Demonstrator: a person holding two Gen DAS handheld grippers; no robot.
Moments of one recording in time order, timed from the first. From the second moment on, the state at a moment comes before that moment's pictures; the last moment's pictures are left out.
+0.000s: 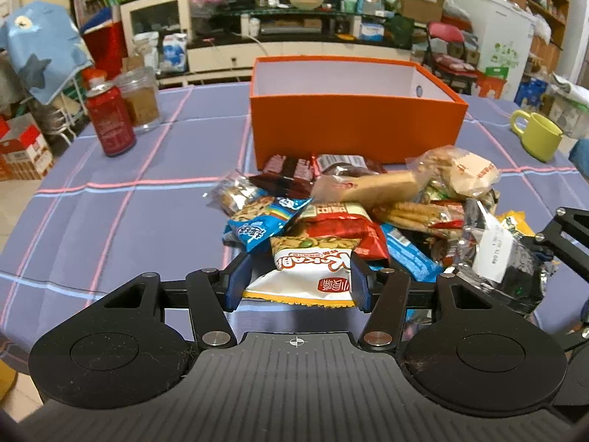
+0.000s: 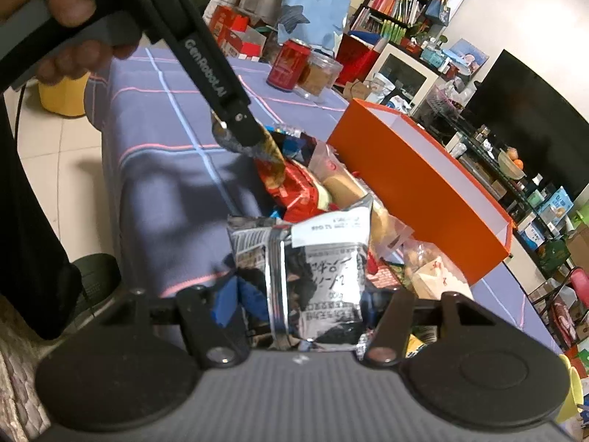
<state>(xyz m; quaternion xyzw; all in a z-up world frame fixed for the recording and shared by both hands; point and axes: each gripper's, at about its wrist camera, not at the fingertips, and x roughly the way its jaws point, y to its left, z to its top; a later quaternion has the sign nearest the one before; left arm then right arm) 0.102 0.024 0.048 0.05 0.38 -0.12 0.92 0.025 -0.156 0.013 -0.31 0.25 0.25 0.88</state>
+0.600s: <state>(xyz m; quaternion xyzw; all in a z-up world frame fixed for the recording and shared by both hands) 0.093 0.028 0.072 0.05 0.33 -0.10 0.94 0.027 -0.160 0.024 -0.26 0.24 0.24 0.90</state>
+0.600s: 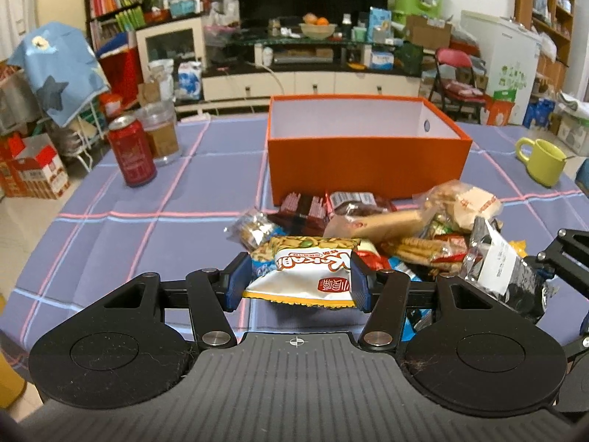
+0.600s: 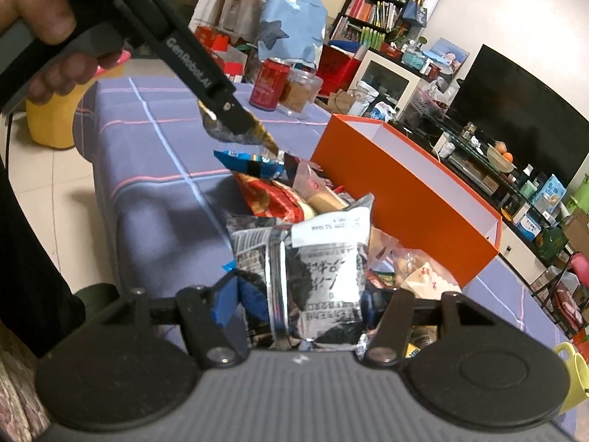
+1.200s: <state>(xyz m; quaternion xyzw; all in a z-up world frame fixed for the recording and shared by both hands) 0.134 0.016 0.088 0.04 0.33 -0.05 0.94 0.043 -0.165 0.047 -0.18 0.24 0.20 0.93</state>
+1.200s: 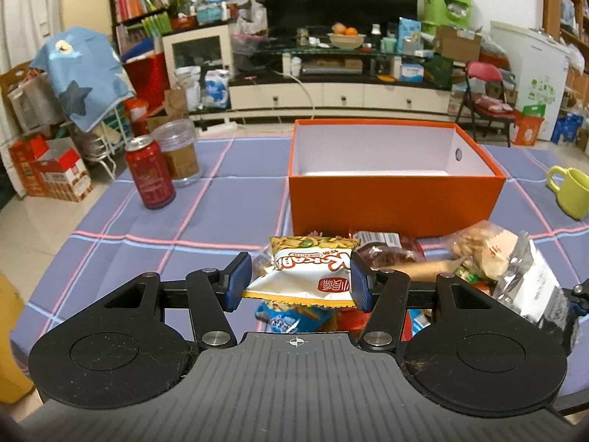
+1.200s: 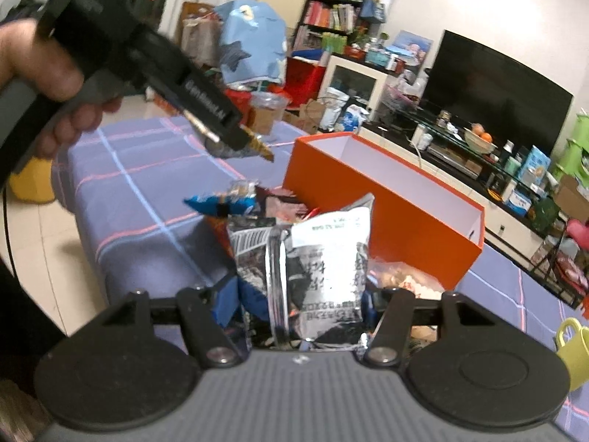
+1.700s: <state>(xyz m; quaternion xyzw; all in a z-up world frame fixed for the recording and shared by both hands) 0.204 0.000 0.120 0.02 0.30 -0.05 0.95 0.128 -0.205 0.095 -0.07 0.22 0.12 0.96</state>
